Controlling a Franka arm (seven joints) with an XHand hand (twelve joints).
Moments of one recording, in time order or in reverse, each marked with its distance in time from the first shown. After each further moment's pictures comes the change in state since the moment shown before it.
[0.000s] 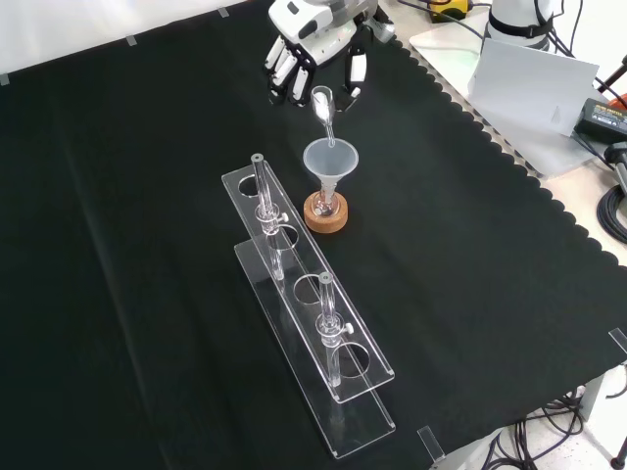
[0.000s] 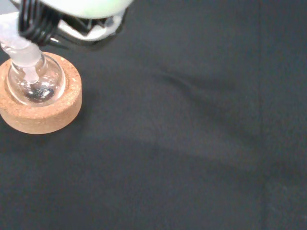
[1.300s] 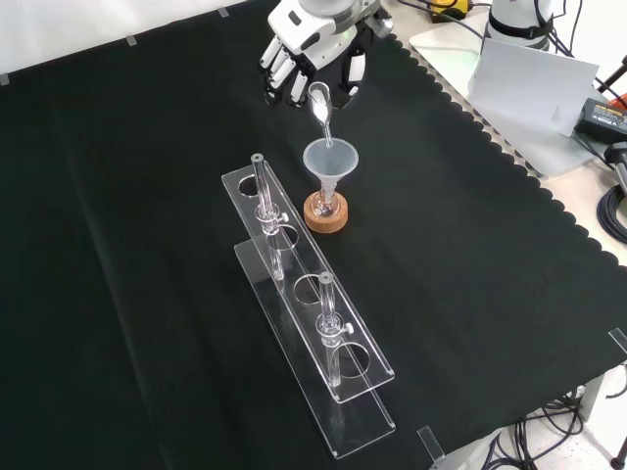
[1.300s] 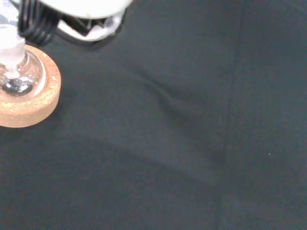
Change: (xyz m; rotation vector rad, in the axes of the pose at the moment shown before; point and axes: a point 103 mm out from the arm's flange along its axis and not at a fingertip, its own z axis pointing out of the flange) arm 0.008 0.005 -0.031 0.041 -0.176 -0.006
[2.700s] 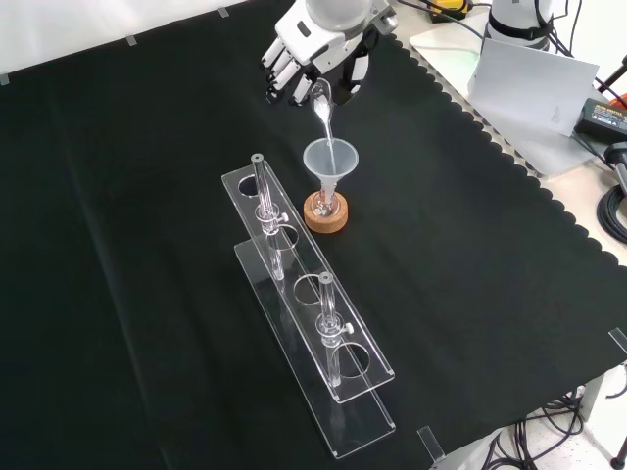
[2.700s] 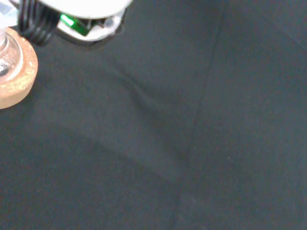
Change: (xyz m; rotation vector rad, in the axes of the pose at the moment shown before) arm 0.007 -0.002 -0.019 0.033 -0.161 0.008
